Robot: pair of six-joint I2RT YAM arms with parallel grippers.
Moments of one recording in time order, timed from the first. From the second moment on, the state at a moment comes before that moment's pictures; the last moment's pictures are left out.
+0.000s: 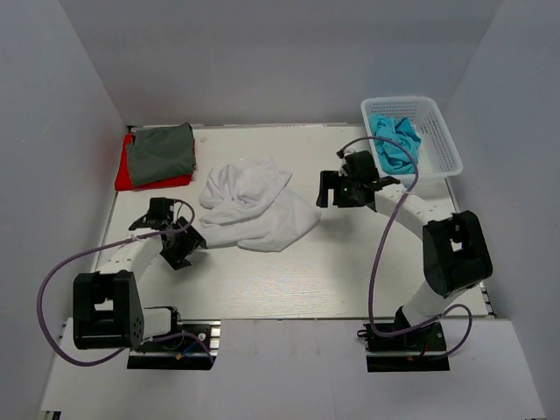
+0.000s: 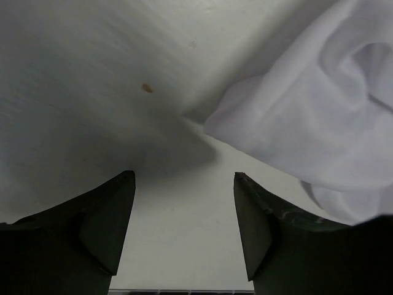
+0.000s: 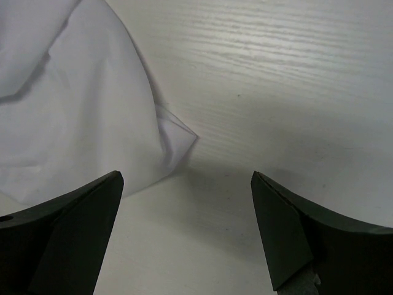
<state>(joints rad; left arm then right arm) 0.02 1.26 0.65 -0.58 0.12 -0.73 0.39 1.63 1.09 -0.30 -0.14 0.28</state>
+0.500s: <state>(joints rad) -0.04 1.42 0.70 -0.52 0.13 -0.76 0.51 1.82 1.10 -0.21 -0.18 0.30</state>
